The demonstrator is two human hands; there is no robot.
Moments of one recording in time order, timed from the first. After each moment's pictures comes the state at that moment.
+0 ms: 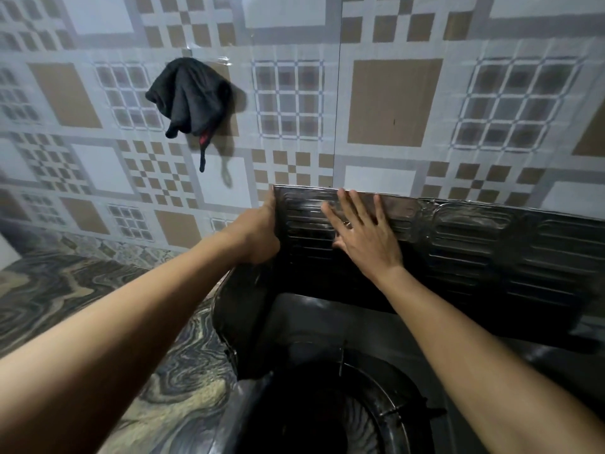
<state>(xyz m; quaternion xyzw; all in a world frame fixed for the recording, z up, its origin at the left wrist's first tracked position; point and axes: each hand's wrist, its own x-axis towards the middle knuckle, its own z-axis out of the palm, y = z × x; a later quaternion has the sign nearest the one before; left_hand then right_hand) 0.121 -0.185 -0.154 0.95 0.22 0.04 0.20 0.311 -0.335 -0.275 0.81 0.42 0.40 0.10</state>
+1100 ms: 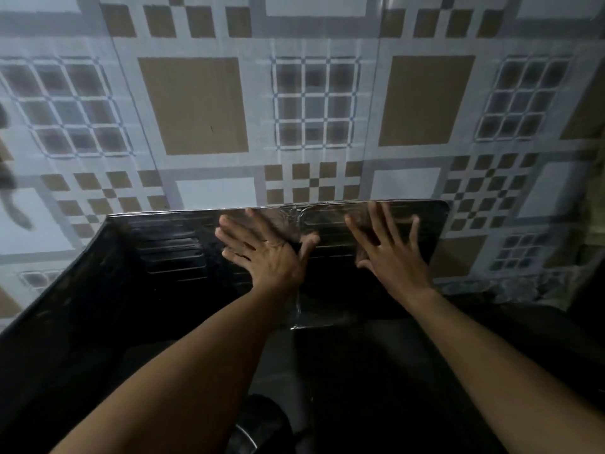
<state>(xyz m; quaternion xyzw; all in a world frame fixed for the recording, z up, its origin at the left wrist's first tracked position) 0.289 -0.379 -0.256 0.91 0.19 0.19 0.32 0.359 -0.594 -0.287 0.91 0.24 0.32 0.11</state>
